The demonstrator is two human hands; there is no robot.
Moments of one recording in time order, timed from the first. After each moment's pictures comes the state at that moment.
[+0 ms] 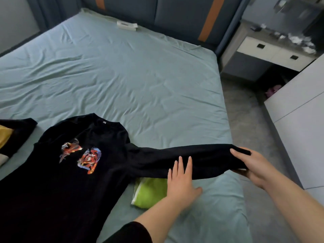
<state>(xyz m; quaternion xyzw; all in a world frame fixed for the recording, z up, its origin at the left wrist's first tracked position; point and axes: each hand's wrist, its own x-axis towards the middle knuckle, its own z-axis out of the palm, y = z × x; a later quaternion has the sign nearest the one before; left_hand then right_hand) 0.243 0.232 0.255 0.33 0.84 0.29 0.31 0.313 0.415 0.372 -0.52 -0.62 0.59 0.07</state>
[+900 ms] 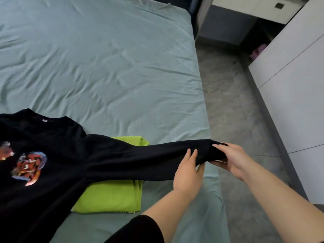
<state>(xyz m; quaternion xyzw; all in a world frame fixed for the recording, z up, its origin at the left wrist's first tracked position) 0.356 0.448 0.174 0.27 0.78 0.42 0.38 0.408 0.586 0.237 -0.56 -0.53 0.63 0.06</state>
